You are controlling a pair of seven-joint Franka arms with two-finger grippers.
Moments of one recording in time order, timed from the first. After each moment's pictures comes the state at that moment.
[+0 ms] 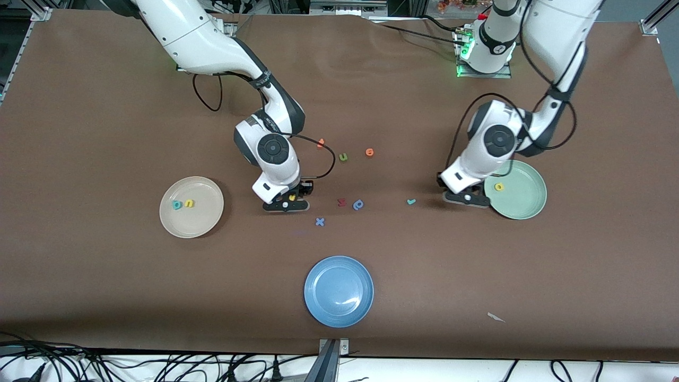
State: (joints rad) left arm -0.10 0.39 -0.17 -2.18 0.12 2.54 -0.22; right arm 0.49 0.72 0.13 -1.71 -0.17 2.41 0.66
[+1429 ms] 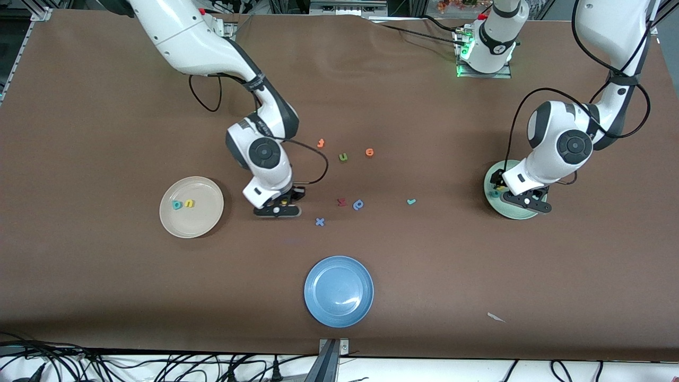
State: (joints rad) left arm 0.02 0.33 -0.06 -2.20 0.12 2.46 0.18; right arm 0.45 0.69 0.10 -1.67 -0.18 2.31 0.63
